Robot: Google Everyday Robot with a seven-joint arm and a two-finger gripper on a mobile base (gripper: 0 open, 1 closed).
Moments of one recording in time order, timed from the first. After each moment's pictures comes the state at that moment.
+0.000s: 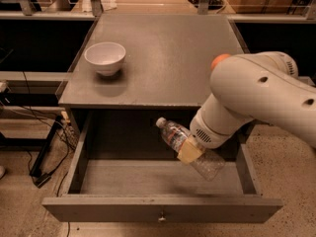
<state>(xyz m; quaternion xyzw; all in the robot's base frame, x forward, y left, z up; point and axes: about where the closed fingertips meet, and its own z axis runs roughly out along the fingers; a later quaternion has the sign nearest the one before) 0.452 -0.095 0.777 -0.42 0.90 0.05 0.14</state>
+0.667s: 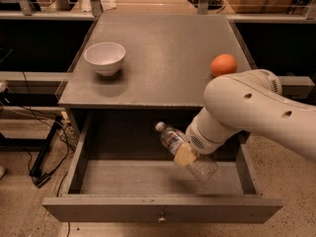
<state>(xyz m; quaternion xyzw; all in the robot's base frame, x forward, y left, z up) 0.466 -0.089 0.739 -0.40 0.90 0.06 0.15</state>
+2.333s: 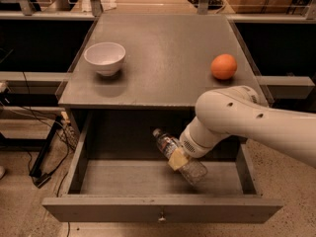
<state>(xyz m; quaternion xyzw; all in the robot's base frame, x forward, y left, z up) 0.489 -0.078 0.679 -0.39 0.91 0.09 0.14</state>
